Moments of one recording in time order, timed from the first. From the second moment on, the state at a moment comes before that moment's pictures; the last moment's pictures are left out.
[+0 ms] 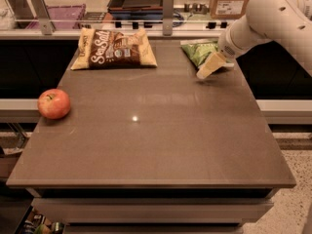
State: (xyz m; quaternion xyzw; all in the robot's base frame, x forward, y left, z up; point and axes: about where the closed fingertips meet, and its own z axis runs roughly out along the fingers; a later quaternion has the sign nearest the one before) arm 0.743 -0.197 0.860 -0.47 0.81 -0.04 0.36
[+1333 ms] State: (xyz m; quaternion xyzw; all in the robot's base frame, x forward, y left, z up) arm 0.772 -0.192 0.845 -0.46 0.80 -0.02 0.39
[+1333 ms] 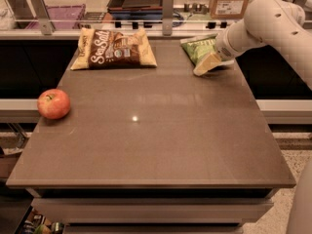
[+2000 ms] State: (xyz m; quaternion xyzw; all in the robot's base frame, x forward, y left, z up) arm 0.772 -0.189 0.840 -0.46 0.80 -0.02 0.38
